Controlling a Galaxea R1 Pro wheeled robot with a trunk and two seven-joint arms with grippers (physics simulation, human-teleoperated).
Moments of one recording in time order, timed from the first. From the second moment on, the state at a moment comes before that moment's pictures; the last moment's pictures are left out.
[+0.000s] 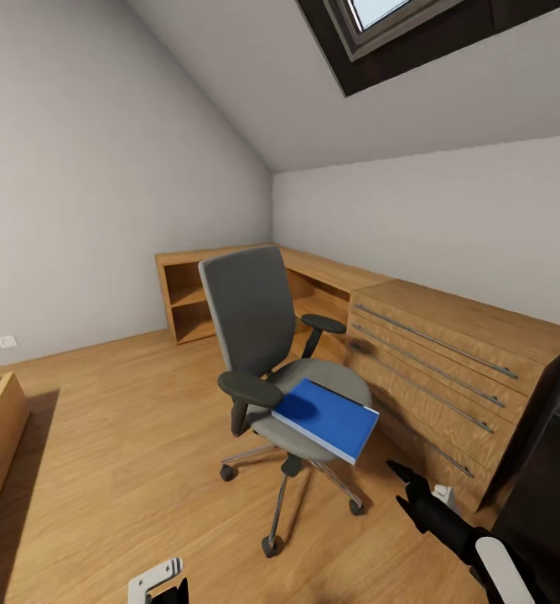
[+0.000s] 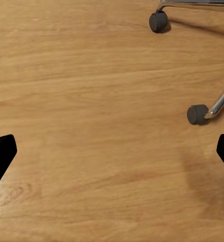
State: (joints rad) left arm 0.09 0.10 -0.34 -1.30 0.63 0.20 0.59; right arm -0.30 -0.10 -0.33 -0.87 -1.00 0.62 0.32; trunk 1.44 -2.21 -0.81
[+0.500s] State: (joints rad) left arm 0.09 0.10 -0.34 -1.29 0.63 0.19 0.59; right arm -0.30 -0.10 -0.33 -0.87 -1.00 0.63 0.33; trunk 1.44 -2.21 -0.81
